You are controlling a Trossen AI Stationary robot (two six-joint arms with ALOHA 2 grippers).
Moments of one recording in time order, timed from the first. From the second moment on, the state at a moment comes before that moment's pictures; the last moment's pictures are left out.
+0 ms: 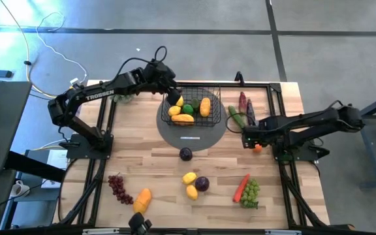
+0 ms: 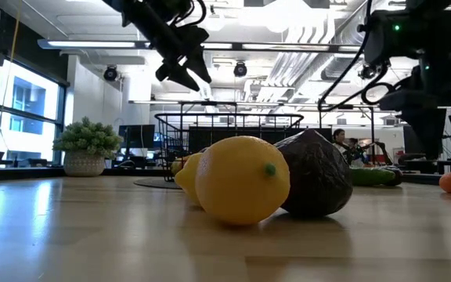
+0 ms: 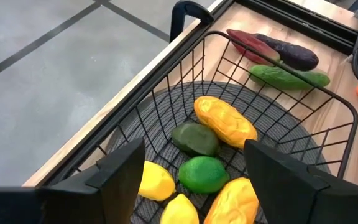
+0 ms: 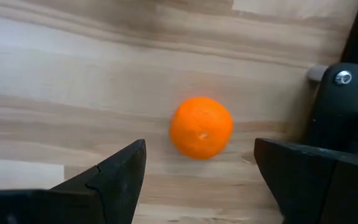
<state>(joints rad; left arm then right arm) 0.63 1.51 1.27 -0.45 -0.01 -0.10 0.00 1.12 0.64 -1.09 0.03 1.43</state>
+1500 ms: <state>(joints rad) 0.65 1.50 1.27 -0.50 -0.02 -0.10 0.00 1.12 0.63 -0.83 -0.02 1.48</state>
